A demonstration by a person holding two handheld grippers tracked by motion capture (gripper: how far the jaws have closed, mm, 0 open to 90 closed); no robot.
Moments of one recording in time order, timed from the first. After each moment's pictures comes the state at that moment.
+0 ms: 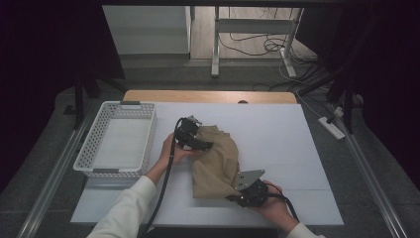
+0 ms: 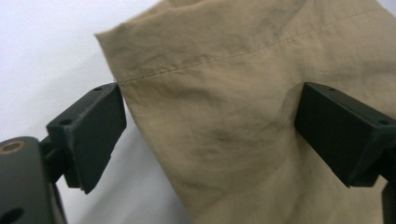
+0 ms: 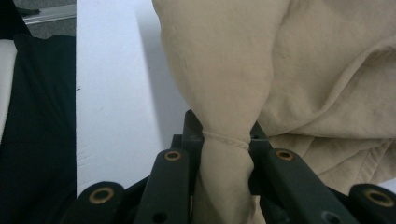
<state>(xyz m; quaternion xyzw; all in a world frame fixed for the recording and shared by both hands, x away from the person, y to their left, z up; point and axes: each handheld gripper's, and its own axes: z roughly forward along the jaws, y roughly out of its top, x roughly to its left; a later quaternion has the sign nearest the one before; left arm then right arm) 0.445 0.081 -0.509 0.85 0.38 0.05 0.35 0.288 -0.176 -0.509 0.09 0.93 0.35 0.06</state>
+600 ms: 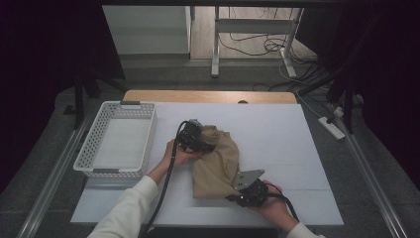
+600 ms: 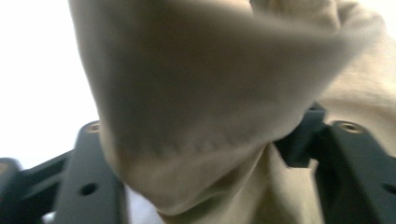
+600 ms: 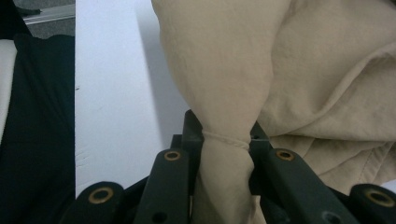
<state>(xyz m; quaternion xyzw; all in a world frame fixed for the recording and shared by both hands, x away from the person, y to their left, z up) 0.444 0.075 -0.518 0.86 0.35 0.01 0.37 0.289 -0.176 -0.510 0.09 0.93 0.35 0.05</state>
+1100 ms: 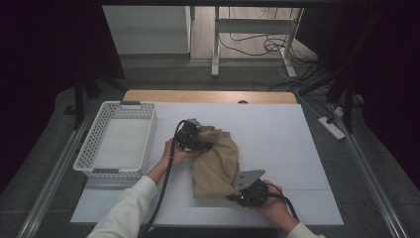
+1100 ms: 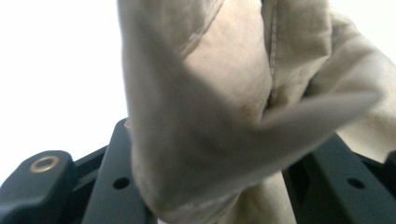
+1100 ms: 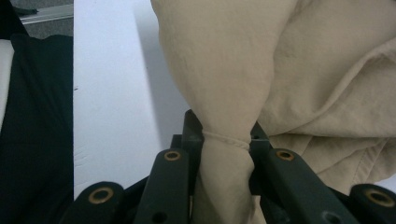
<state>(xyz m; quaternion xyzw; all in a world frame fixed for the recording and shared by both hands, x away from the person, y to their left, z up) 0.441 0.081 -0.512 0.86 0.34 0.01 0.38 0.288 -0.176 -0.508 0.09 0.93 0.35 0.06</state>
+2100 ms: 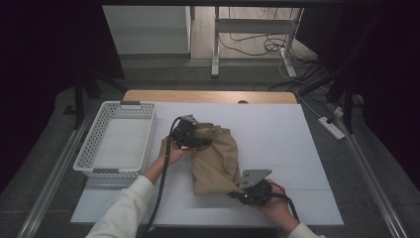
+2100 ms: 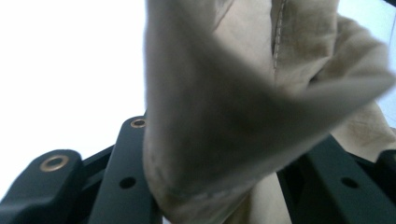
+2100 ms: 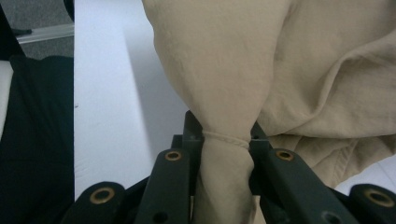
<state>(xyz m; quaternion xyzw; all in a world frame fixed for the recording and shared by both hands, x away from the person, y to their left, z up) 0.432 0.092 -0.489 0.85 0.32 0.02 0.41 0.287 -0.184 -0.499 0.10 0.91 0.39 0.08</state>
